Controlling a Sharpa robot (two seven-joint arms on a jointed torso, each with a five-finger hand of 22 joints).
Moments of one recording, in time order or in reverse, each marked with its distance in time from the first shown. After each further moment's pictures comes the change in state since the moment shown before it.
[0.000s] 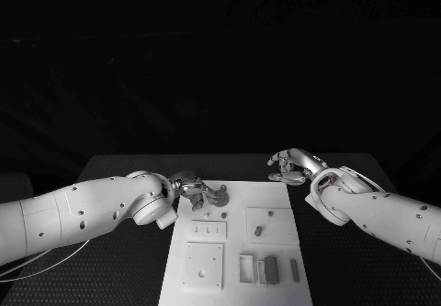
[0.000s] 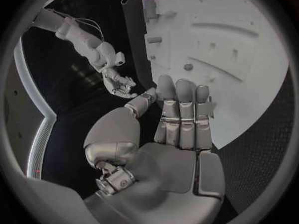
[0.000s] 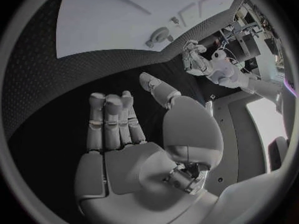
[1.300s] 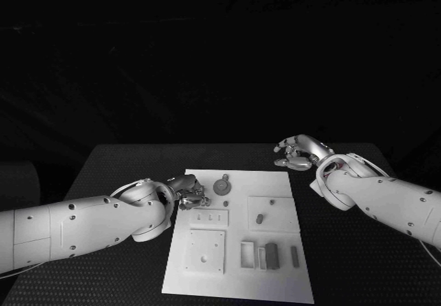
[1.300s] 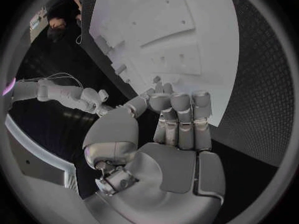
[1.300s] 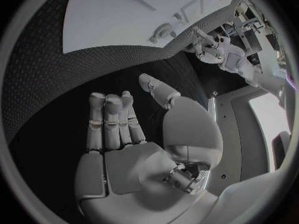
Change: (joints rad) left arm -0.075 -0.064 -0.035 0.157 -0.565 -0.212 -0.155; left_hand 0.007 -0.048 0.034 0.033 -0.013 0.020 -0.014 -0.051 0.028 -0.040 -0.026 0.313 0.218 0.050 -0.050 0.227 0.010 0.037 0.090 -0.037 0.248 -0.001; right arm 0.002 0.011 0.003 -0.057 0.053 0.022 0.026; right_hand -0.013 0.013 0.003 -0.003 0.031 -0.001 0.000 0.000 -0.005 -0.004 -0.004 0.000 -0.012 -0.007 0.000 -0.005 -0.009 0.004 -0.011 0.011 -0.004 -0.002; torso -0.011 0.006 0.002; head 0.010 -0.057
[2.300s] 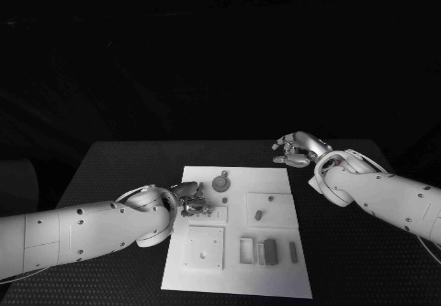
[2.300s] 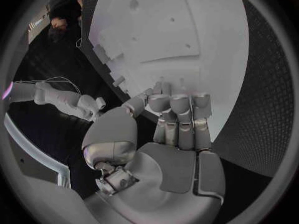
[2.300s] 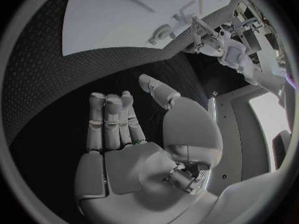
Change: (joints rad) left arm -0.046 0.033 0.000 -0.020 0.004 0.021 -0.034; left_hand -0.029 -0.005 -0.015 0.011 0.071 0.022 -0.005 0.032 0.022 0.011 -0.011 0.023 0.000 0.004 -0.012 0.049 -0.025 0.000 -0.024 0.009 0.030 0.000; right arm 0.000 0.002 0.000 0.002 0.001 0.011 0.000; right_hand -0.008 0.008 0.000 0.000 0.023 0.000 0.002 0.000 -0.002 -0.004 0.004 0.005 -0.005 0.000 0.000 0.000 -0.002 0.001 0.000 0.000 0.000 0.000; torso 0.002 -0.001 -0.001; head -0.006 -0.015
